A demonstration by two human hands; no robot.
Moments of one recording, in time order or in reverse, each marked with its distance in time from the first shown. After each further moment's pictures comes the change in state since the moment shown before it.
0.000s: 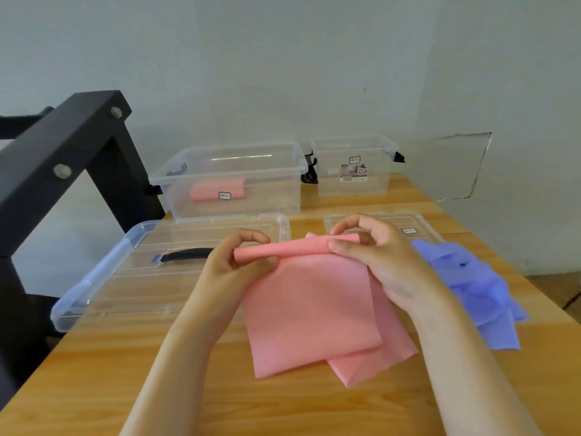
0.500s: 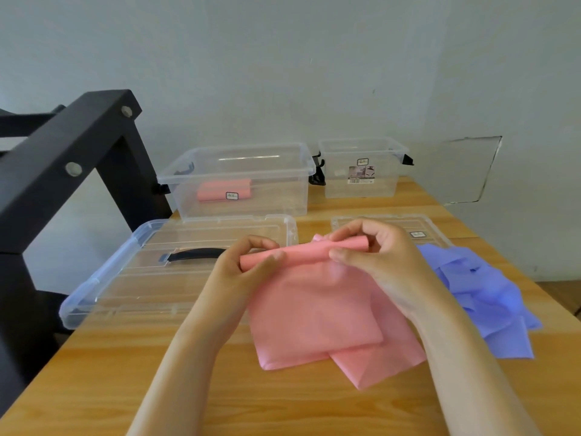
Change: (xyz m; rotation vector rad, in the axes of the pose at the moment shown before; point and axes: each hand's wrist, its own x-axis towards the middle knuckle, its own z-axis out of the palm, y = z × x) left_hand -0.004 0.000 0.000 0.005 0.029 -0.009; right_hand -0.003 -0.001 0.010 -0.131 0.015 -0.068
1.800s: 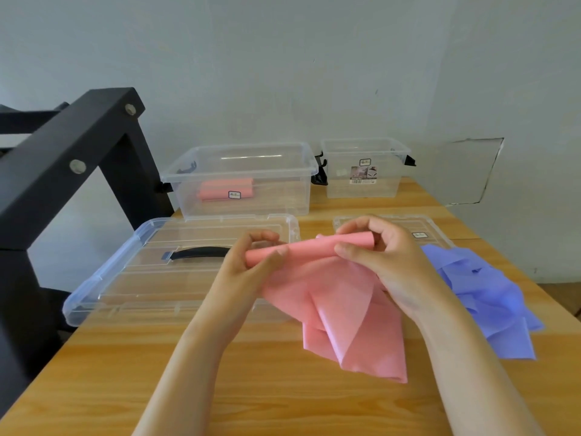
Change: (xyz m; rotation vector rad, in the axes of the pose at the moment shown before) left_hand 0.003 -0.008 -0.002 -0.013 -0.010 0.042; right_hand 0.000 0.000 0.001 0.064 0.040 0.014
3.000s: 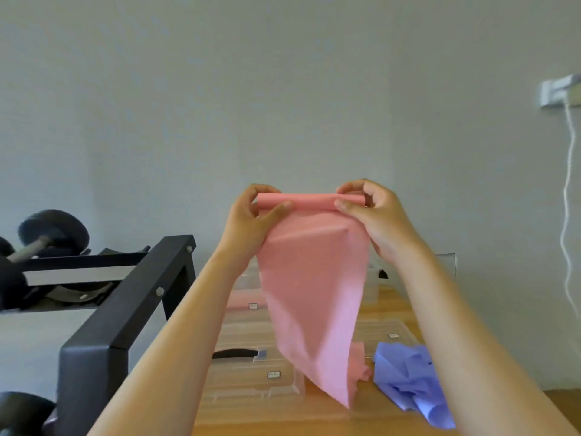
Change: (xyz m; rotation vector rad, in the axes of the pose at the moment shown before) left_hand -0.026 0.261 0.038 0.225 0.121 0.556; right_hand -0.019 -0.247 -0.027 0.026 0.146 -0.477
